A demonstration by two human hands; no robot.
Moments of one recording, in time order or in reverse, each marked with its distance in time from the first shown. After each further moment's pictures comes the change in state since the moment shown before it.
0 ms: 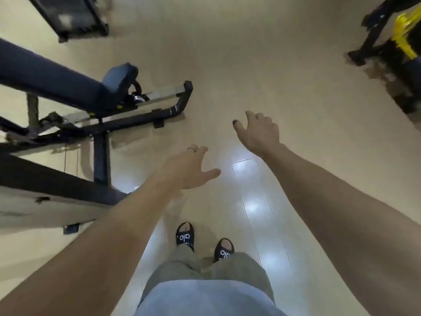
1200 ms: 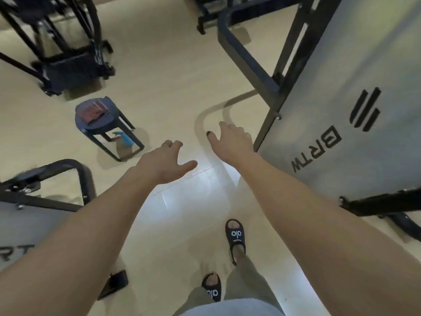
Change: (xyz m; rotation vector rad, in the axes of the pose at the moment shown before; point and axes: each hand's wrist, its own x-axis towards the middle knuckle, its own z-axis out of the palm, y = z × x) left_hand -0.626 -0.603 0.190 -0.626 0.404 -1.253; right_hand -0.511 -0.746 0.397 -0.360 -0.555 -1.348
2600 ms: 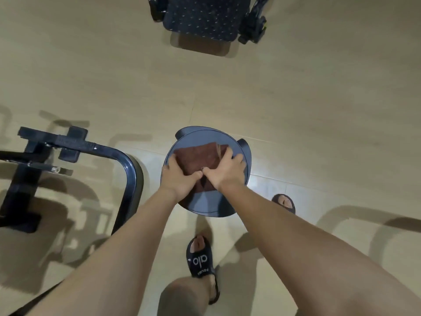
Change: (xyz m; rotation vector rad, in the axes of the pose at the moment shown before) left_hand 0.613 -0.729 0.058 -1.195 0.108 -0.981; right_hand 0.741 -0.557 0.512 -0.021 -0.518 -0.054
